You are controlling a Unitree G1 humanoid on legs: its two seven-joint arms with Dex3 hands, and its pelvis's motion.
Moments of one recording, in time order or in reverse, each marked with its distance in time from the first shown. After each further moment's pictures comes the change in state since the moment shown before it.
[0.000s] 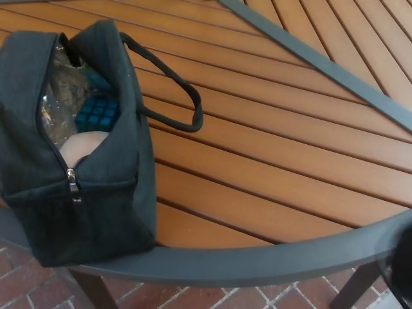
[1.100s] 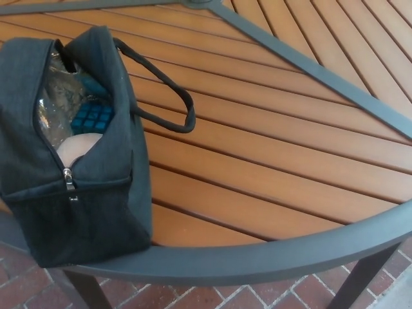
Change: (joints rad) left_arm 0.029 0.032 0.102 0.013 -0.001 0.001 0.041; right_arm 1.385 -0.238 -0.409 0.354 -0.048 -0.186 0.078
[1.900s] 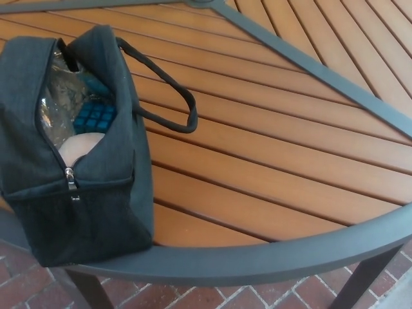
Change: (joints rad) left_arm -0.029 0.008 -0.038 0.021 0.015 0.059 0.022; right_arm -0.099 -0.040 0.952 0.166 -0.243 -0.175 0.075
